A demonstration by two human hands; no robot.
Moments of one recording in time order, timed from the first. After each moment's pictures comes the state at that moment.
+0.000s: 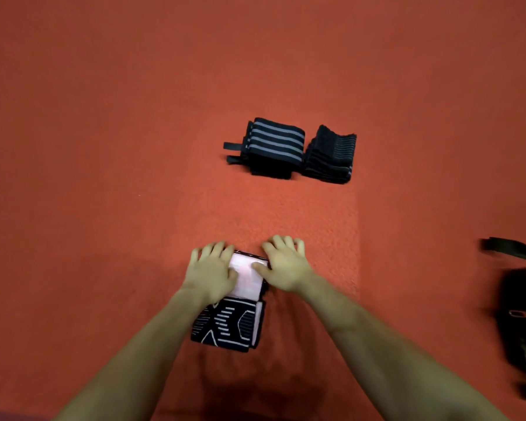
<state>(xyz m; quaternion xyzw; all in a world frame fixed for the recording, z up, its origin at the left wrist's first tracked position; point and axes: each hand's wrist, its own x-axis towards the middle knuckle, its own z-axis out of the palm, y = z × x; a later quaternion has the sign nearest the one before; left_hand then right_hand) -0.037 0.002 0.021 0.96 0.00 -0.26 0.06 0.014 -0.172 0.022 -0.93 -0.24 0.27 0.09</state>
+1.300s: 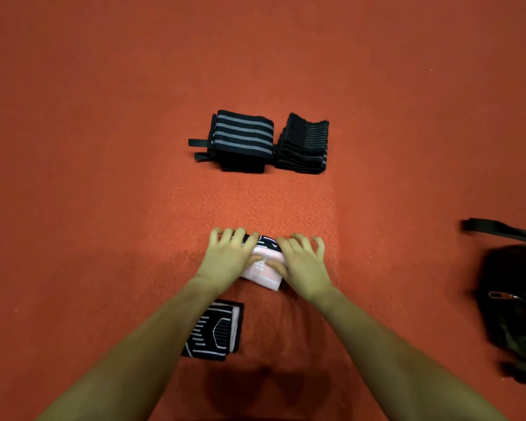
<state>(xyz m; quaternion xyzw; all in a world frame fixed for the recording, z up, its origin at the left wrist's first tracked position) 0.006 -0.059 -0.015 0.97 -0.20 0.10 -0.02 0.006 -0.246 -0.006 -0.97 -0.19 0.10 0.11</state>
